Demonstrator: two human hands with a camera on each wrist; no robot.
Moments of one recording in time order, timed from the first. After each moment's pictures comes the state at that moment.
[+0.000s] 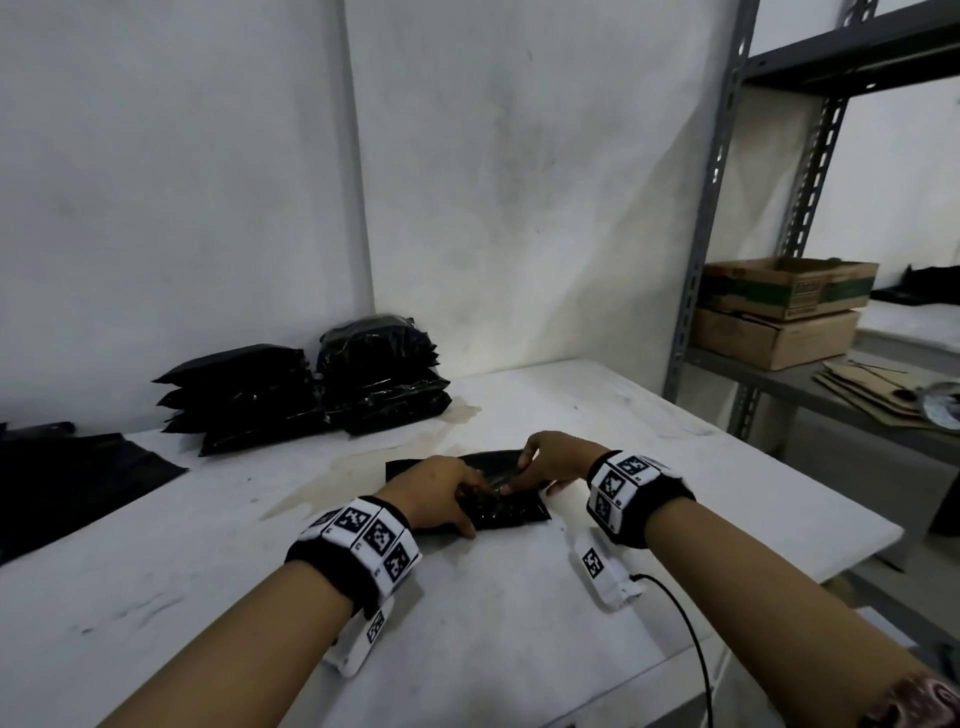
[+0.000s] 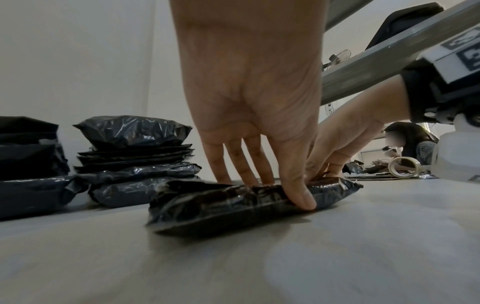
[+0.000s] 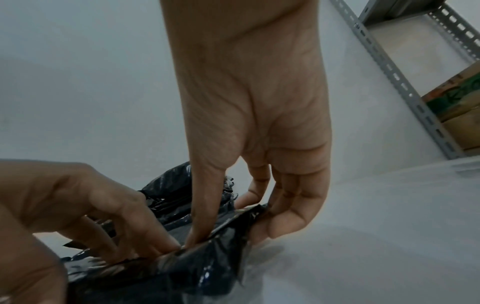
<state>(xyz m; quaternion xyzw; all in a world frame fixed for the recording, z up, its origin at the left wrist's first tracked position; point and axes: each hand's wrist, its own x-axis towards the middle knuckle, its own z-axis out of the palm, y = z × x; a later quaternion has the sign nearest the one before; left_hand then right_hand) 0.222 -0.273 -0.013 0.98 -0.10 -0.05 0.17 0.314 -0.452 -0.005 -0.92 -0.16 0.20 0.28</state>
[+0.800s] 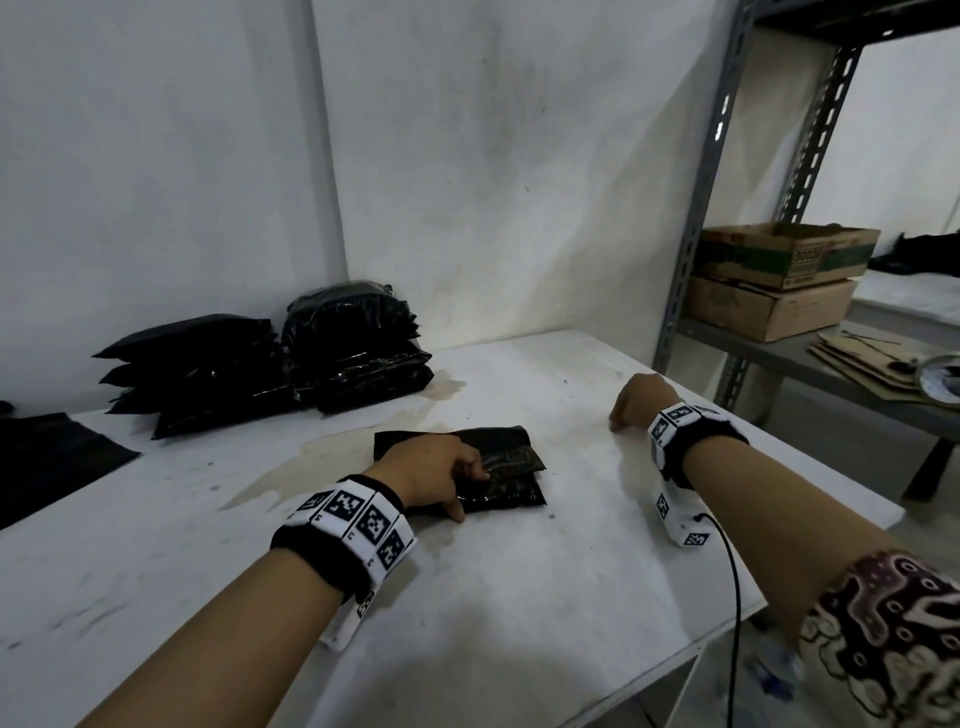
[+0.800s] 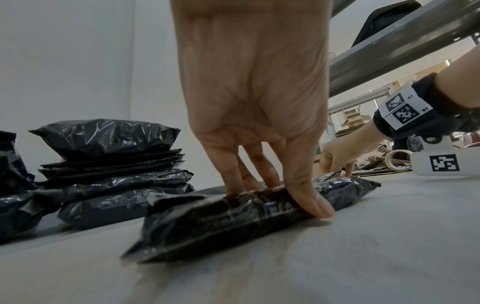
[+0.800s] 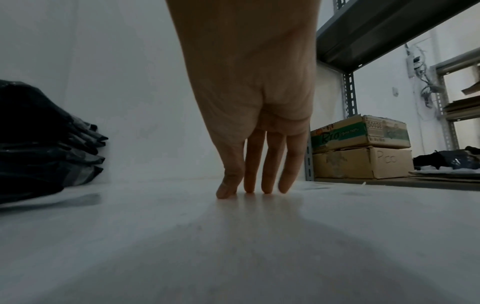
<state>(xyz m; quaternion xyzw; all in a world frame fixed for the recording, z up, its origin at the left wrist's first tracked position) 0.249 -0.279 -0.018 0.98 -0.08 -0.08 0.15 0.431 -0.542 -0.020 -1.00 -0.01 0.04 0.07</state>
